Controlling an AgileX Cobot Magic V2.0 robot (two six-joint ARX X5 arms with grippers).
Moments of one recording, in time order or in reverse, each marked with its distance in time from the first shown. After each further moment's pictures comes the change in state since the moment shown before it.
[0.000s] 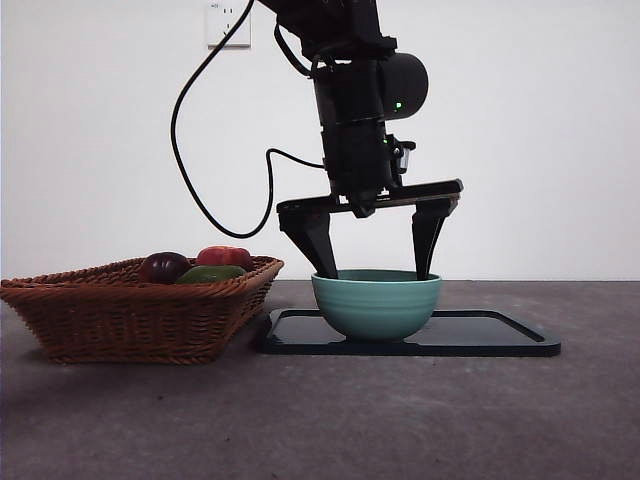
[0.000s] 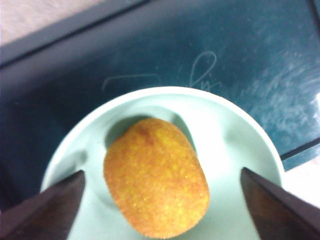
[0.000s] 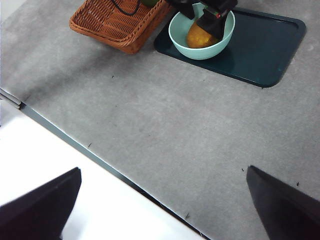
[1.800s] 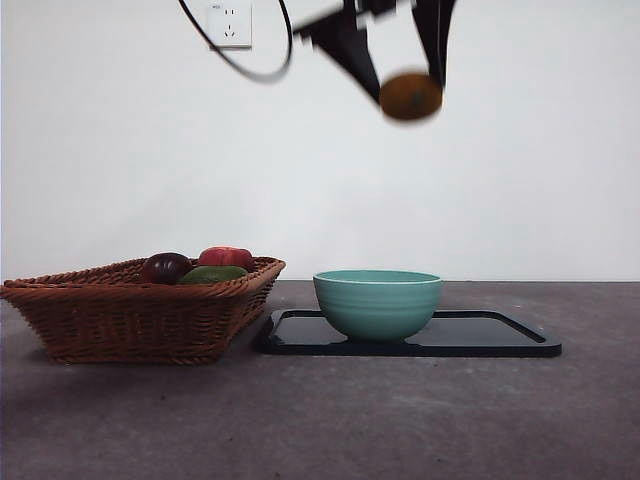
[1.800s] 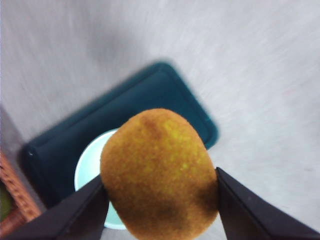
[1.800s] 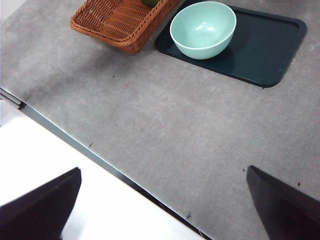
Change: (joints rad) left arm -0.069 -0.117 0.492 -0.284 0.000 0.112; right arm 0.000 0.000 0.000 0.000 0.000 0.000
